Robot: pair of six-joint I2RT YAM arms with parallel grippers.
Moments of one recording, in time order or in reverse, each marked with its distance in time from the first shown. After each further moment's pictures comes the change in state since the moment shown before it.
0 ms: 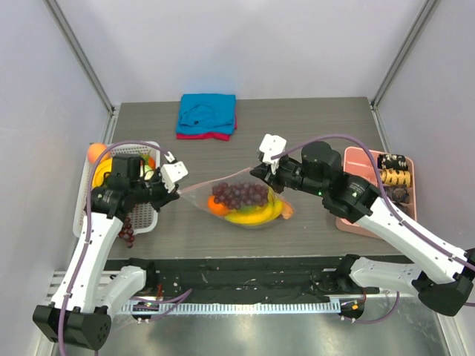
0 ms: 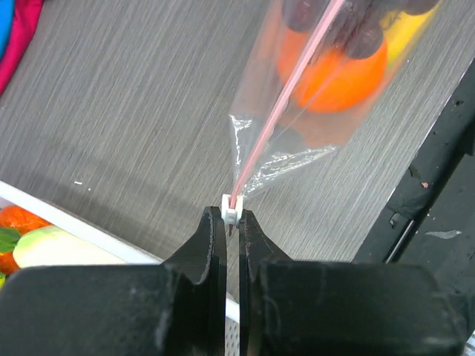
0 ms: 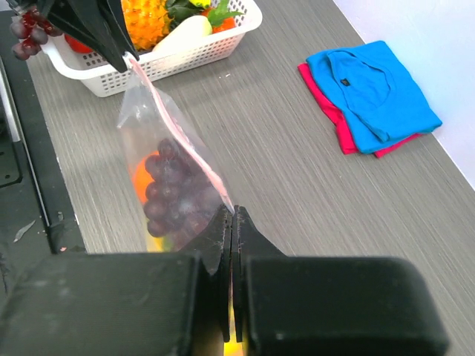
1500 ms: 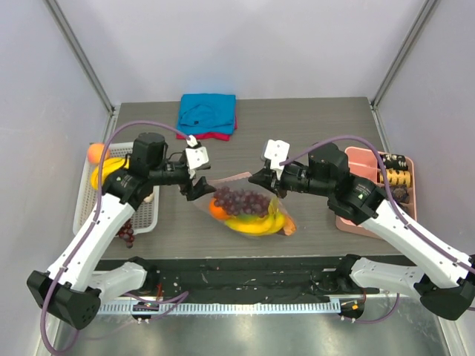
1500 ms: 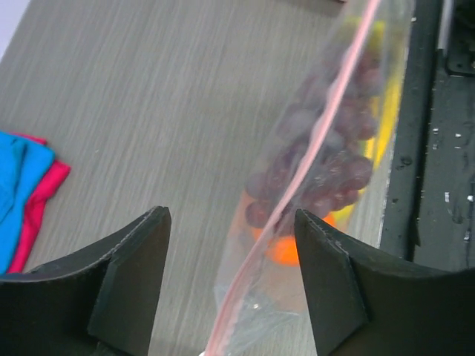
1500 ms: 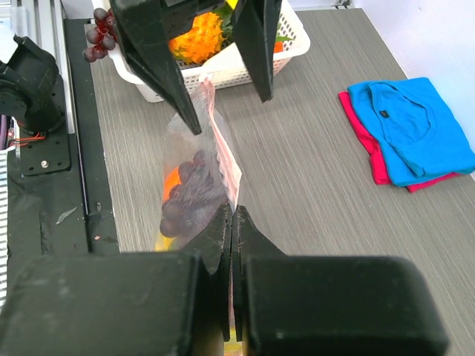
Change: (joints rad) left arm -0.261 0.151 0.126 0.299 0.165 -0.146; right arm -0.013 -0.034 -0.010 0.000 -0.189 -0.020
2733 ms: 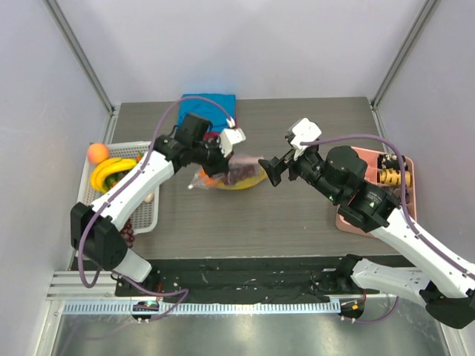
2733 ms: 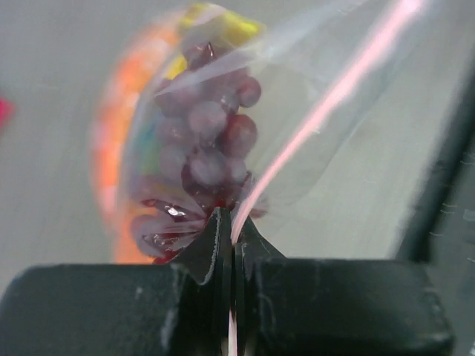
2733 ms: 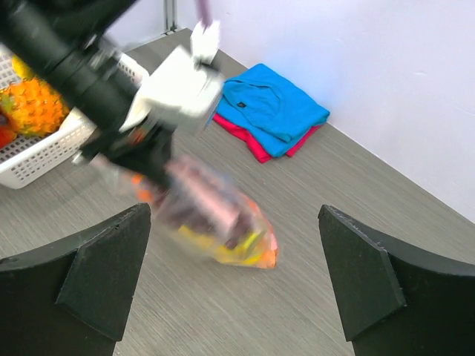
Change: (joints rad) left arm -0.123 0.465 0.299 -0.089 -0.279 -0.109; right arm -0.006 -0.082 -0.042 0.138 0.487 0.139
